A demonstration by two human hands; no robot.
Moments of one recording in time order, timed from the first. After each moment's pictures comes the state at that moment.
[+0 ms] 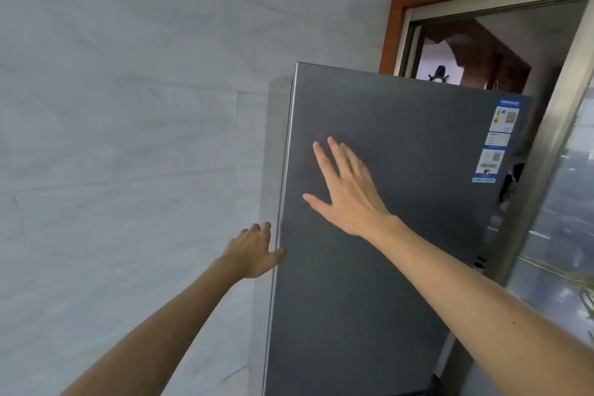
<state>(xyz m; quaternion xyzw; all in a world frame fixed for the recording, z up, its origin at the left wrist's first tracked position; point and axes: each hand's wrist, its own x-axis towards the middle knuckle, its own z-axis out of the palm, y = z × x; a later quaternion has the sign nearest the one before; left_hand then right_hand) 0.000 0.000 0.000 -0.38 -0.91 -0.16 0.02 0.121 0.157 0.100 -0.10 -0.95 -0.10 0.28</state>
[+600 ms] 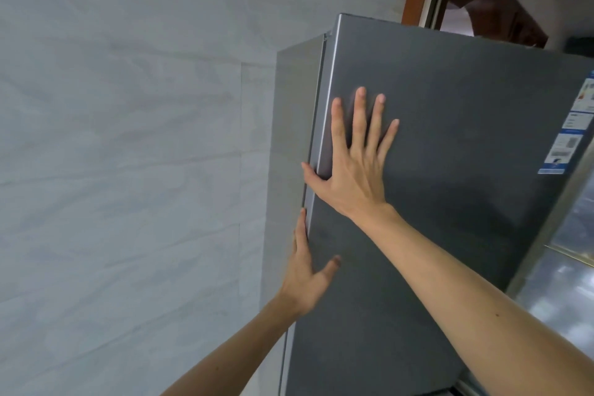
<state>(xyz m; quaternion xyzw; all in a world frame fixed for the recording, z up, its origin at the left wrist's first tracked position) -0.011 0.050 -0.061 -0.39 -0.71 -0.58 -0.09 0.011 0.159 0.083 -0.15 -0.85 -0.16 0.48</state>
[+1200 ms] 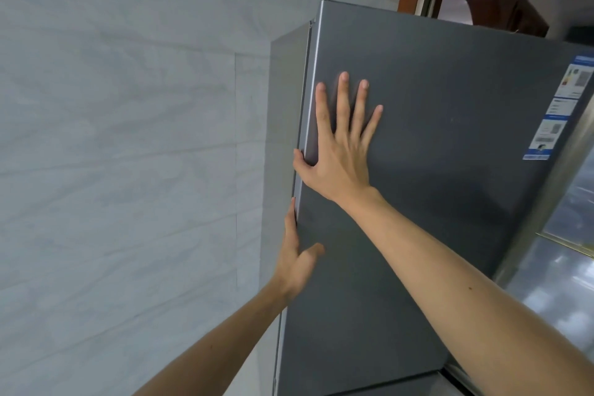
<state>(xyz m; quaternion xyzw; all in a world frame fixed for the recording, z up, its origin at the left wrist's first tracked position) 0.006 0.049 -0.057 -0.33 -0.66 -0.66 -0.15 0.017 0.154 0.087 -0.15 -0.85 -0.15 0.47</state>
